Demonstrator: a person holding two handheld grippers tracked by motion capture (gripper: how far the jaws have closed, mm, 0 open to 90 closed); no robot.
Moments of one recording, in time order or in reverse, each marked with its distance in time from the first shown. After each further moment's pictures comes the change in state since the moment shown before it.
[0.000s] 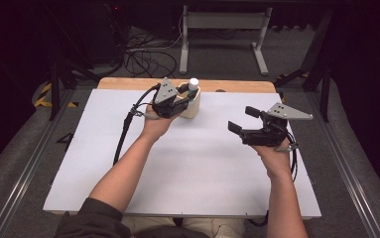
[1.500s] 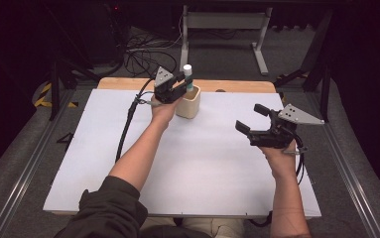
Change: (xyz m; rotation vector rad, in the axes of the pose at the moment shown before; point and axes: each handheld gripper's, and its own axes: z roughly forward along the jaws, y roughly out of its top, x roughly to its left) left arm 0.045 -0.026 0.048 -0.059 0.082 -0.237; right arm -0.008 -0.003 -0.016 -0.103 -0.010 -0.040
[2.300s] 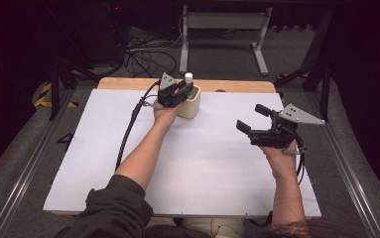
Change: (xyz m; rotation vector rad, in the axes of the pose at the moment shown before) left arm 0.004 -0.027 0.015 0.116 0.035 0.004; right arm -0.002 -0.001 -0.001 0.010 -0.021 0.014
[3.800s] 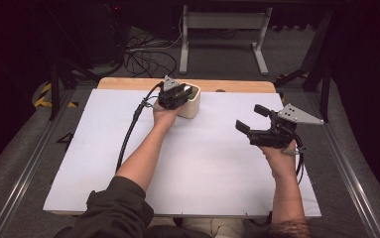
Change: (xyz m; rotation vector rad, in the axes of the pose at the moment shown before) left arm -0.001 -0.006 0.004 0.080 0.050 0.019; right arm 0.002 0.000 0.002 0.009 0.001 0.004
